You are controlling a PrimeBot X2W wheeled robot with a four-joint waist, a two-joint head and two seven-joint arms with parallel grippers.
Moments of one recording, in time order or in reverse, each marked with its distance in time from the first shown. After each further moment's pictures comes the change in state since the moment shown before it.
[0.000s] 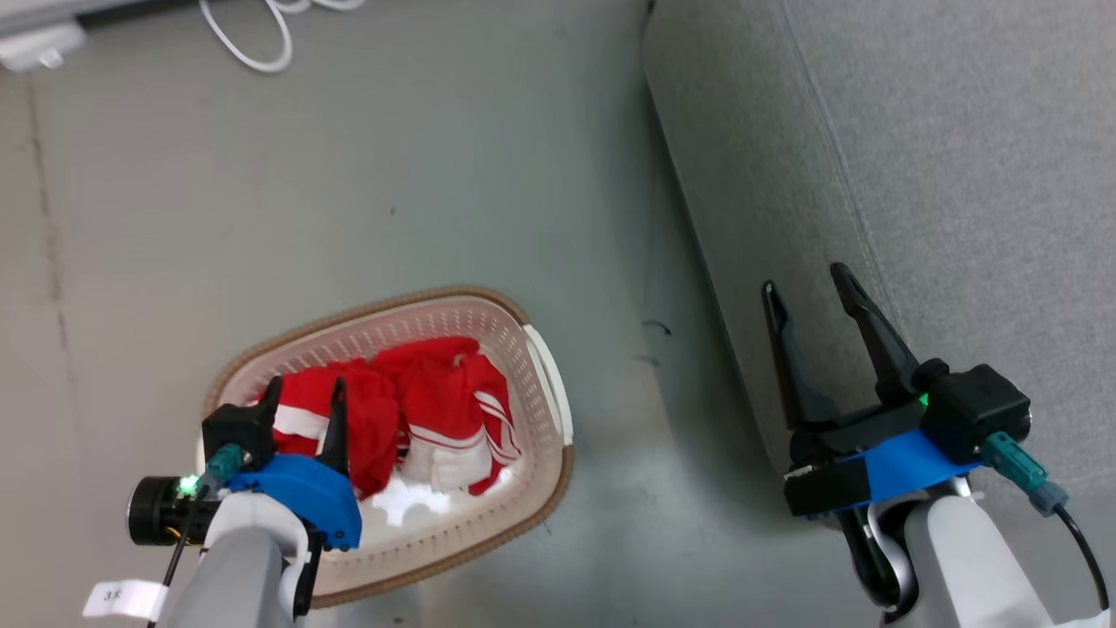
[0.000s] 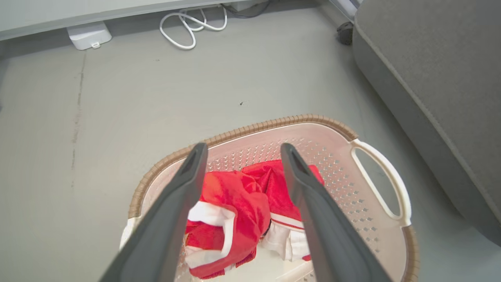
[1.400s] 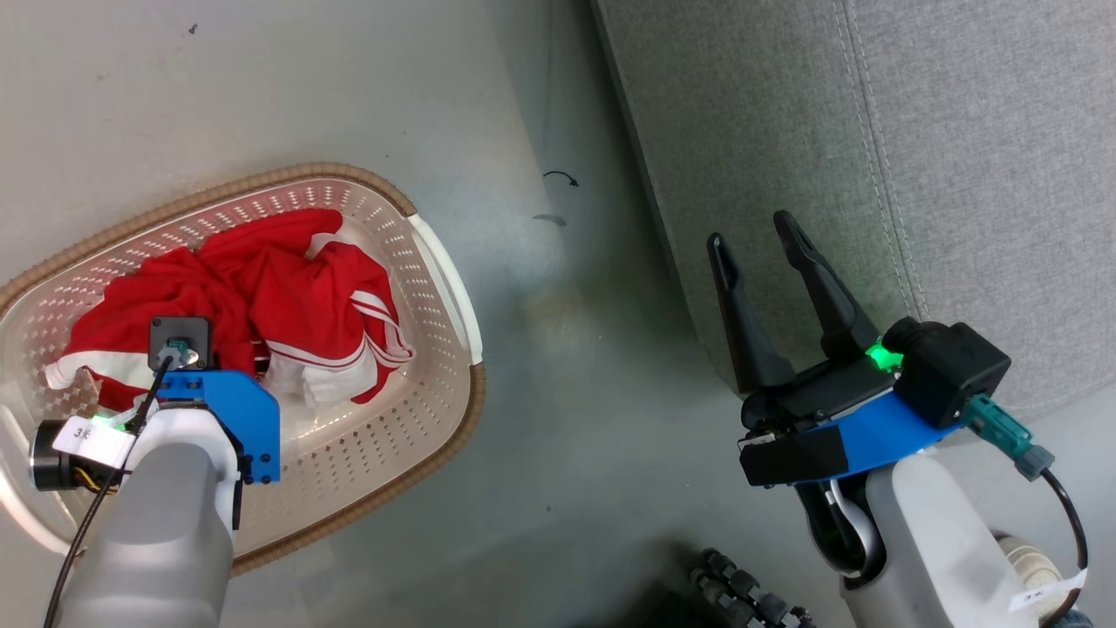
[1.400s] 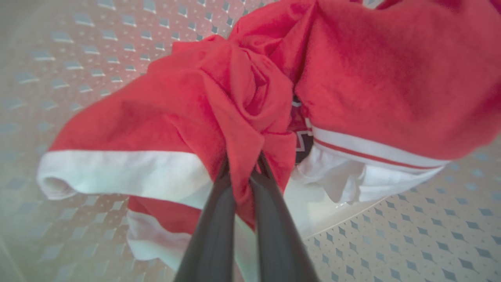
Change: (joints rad) left arm -0.329 0.089 -0.078 0.411 0.050 0.154 0.198; right arm -0.104 0.000 0.125 -0.002 0.149 0.000 -0.039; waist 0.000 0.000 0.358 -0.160
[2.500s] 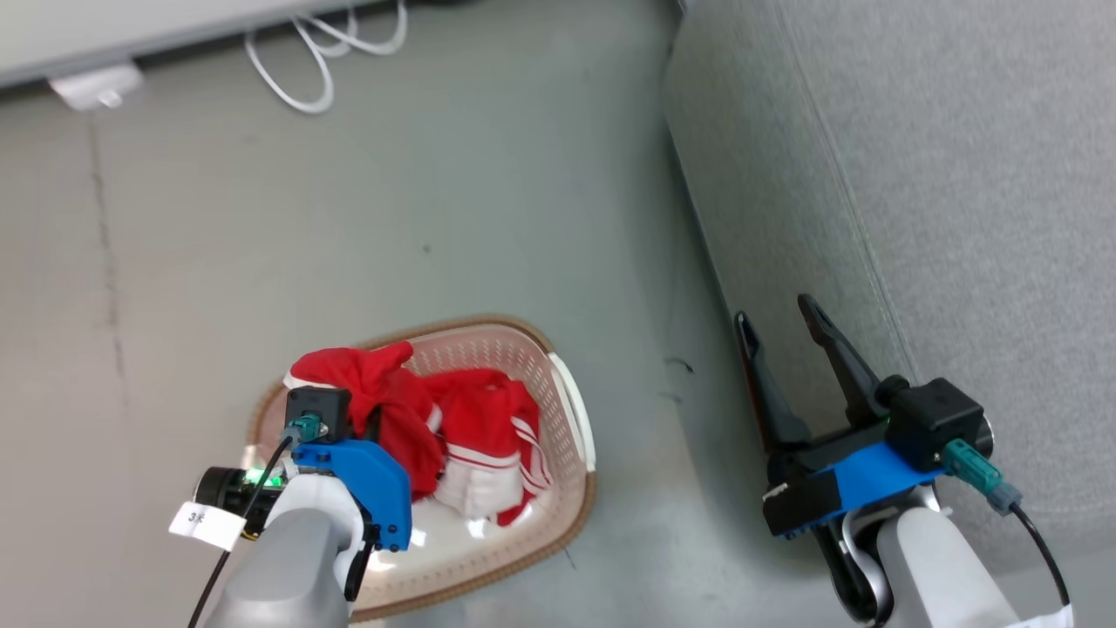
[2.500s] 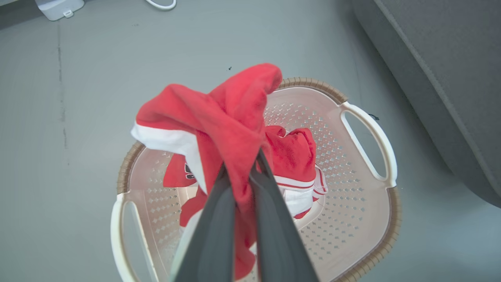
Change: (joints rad) left arm 0.105 -0.162 -0.077 0.013 -0.101 -0.147 -0.152; right arm 0.080 0.001 -0.072 0.124 -0.118 0.000 0.005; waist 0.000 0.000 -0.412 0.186
